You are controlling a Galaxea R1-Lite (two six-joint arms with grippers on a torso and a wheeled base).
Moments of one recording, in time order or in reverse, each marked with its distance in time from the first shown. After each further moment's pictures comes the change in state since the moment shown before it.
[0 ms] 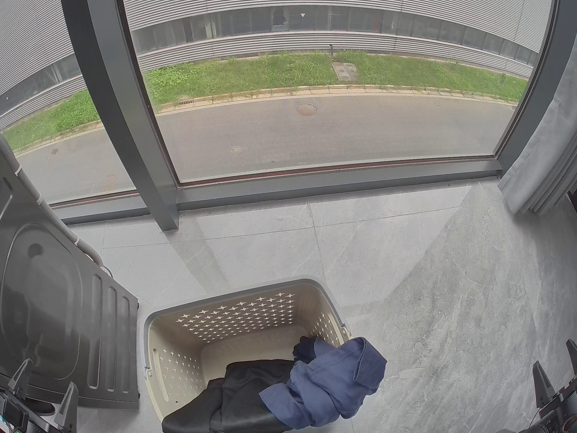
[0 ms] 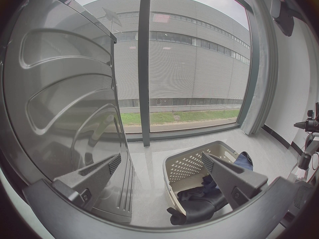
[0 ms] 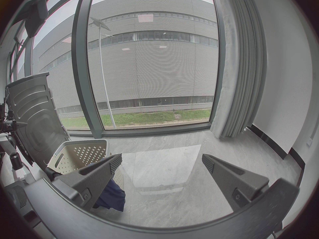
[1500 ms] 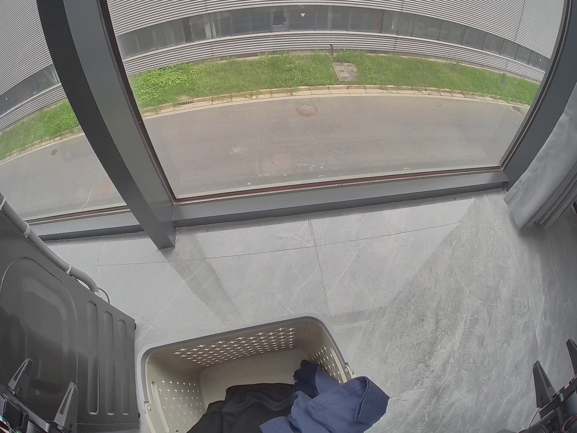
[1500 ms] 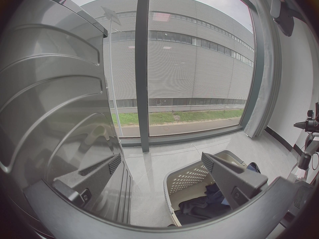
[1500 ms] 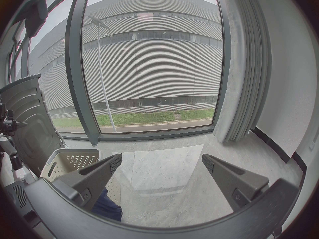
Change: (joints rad) left arm -0.001 0.000 0.000 0.000 0.000 0.000; right arm 0.000 0.000 0.000 0.000 0.000 0.000
